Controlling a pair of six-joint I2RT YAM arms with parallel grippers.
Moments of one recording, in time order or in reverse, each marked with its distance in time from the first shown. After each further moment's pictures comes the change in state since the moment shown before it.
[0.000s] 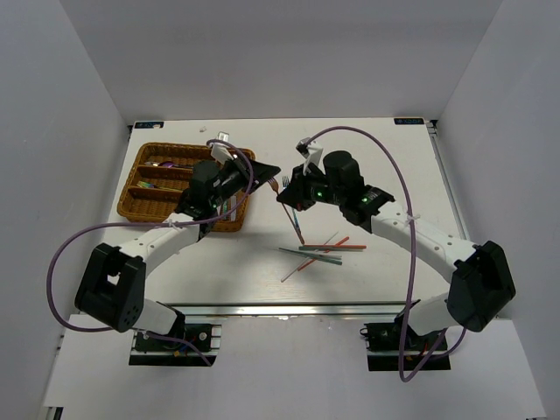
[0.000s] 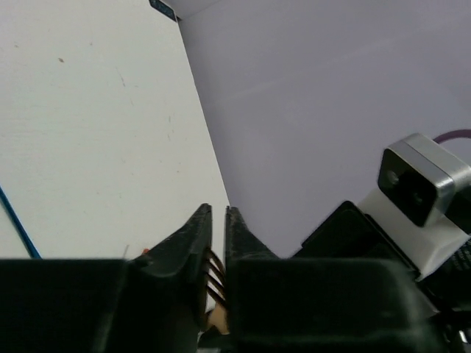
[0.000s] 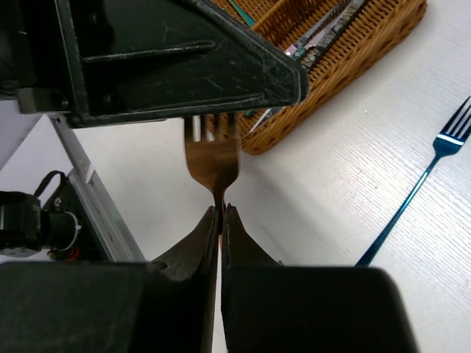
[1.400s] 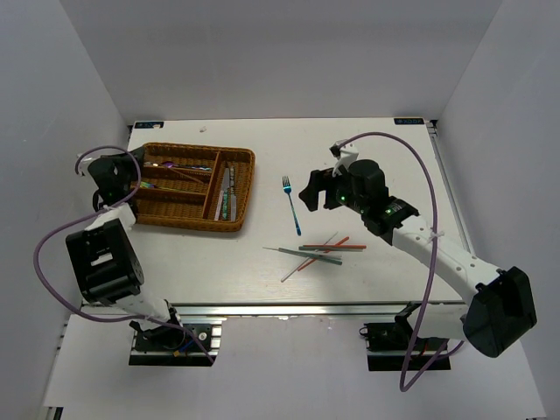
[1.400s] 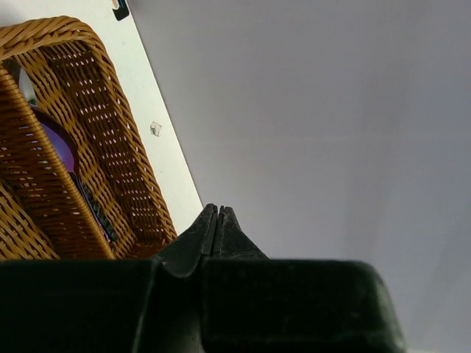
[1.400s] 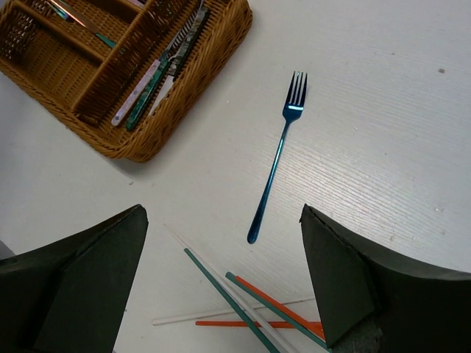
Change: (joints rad) left arm 0.839 0.179 0.060 0.008 -0.111 -0.227; right arm -0.091 -0.170 -0.148 -0.035 0.272 -0.063
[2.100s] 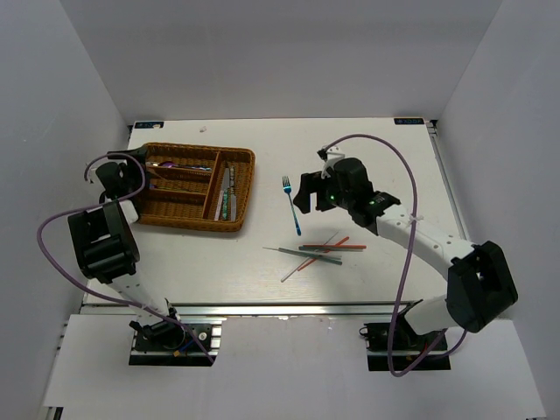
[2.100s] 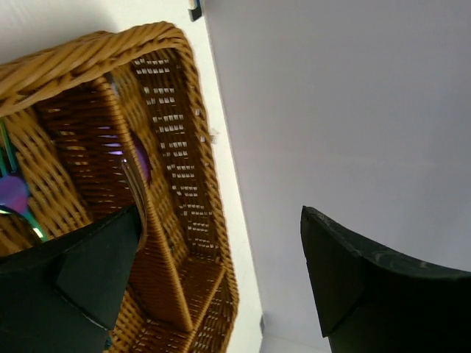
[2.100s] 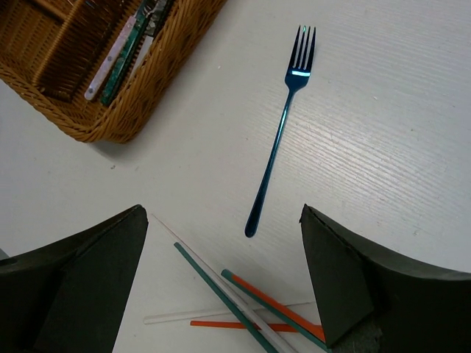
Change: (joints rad) left arm 0.006 0.201 0.014 0.080 -0.018 0.011; right arm -0.004 0.156 0.030 -0.005 -0.031 0.016
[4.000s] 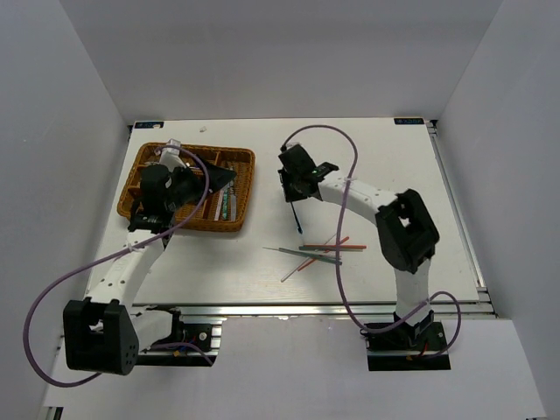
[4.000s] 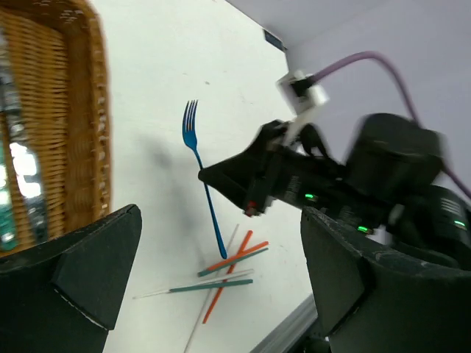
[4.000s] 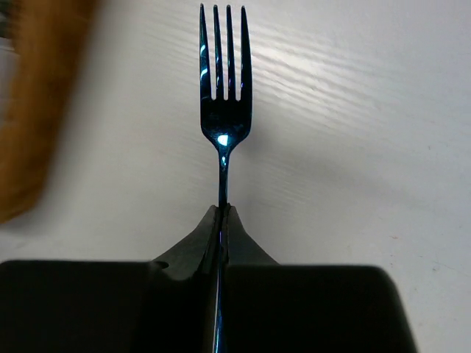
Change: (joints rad) left arm -0.472 -0.674 -0.149 -0.530 0.248 0.495; right arm 0.106 0.608 0.558 -0.364 0.288 0.060
